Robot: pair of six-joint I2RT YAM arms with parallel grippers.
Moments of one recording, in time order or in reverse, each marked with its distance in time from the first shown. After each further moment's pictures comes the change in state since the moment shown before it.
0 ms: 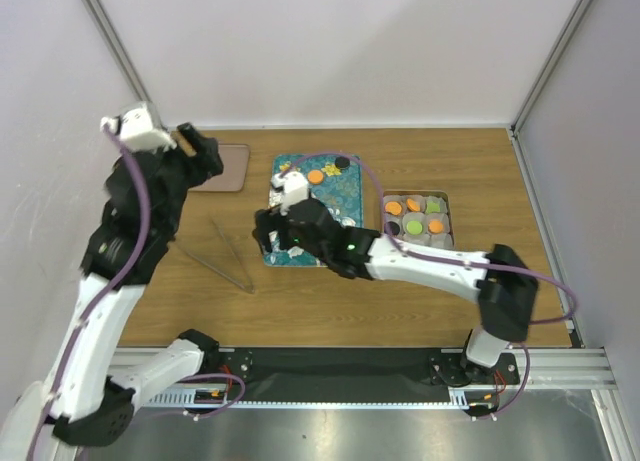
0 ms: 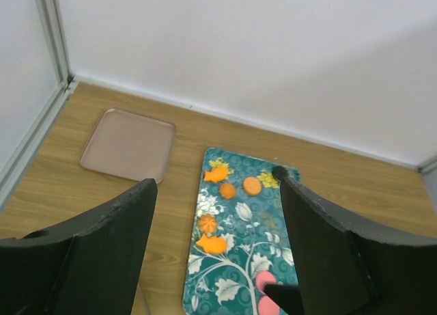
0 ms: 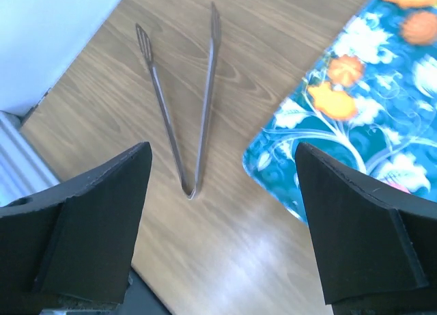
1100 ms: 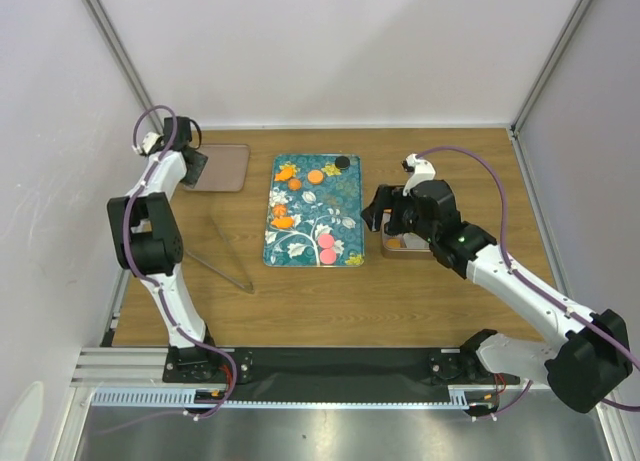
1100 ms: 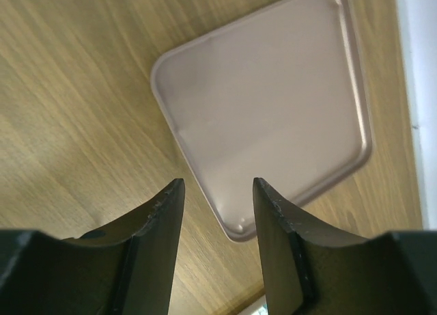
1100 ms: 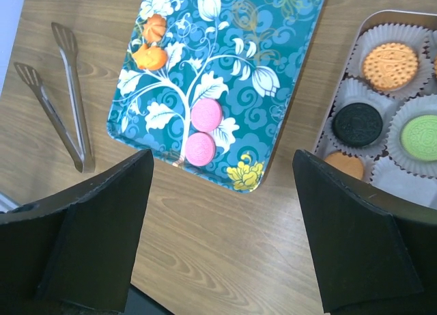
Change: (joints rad) left arm 0.568 1.066 0.169 0.054 0.188 -0.670; right arm -0.543 -0.591 -0.496 -0.192 -0.284 0.090
